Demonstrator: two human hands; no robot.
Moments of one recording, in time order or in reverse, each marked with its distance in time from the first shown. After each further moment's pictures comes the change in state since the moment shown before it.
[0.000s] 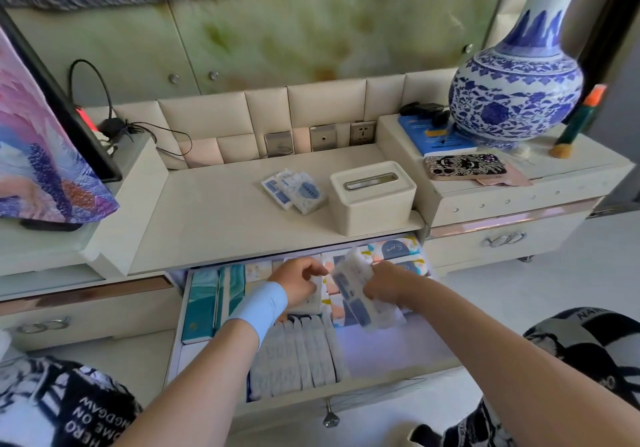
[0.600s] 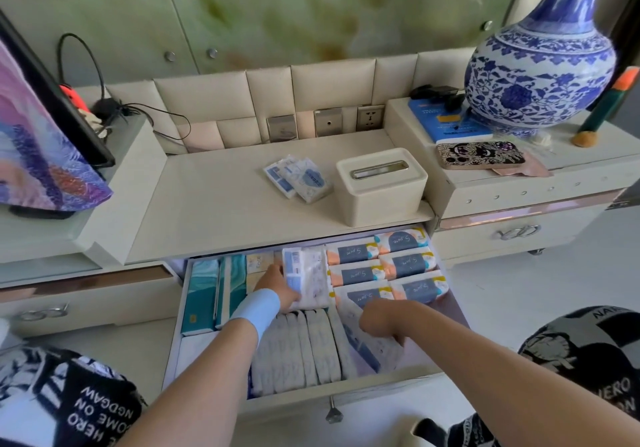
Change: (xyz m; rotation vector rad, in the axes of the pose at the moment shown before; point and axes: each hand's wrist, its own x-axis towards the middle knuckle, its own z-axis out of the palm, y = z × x) left_hand 0.019 -0.054 0.013 -0.018 0.067 -0.436; right_hand 0.005 0.009 0.051 -0.335 -0.274 0.046
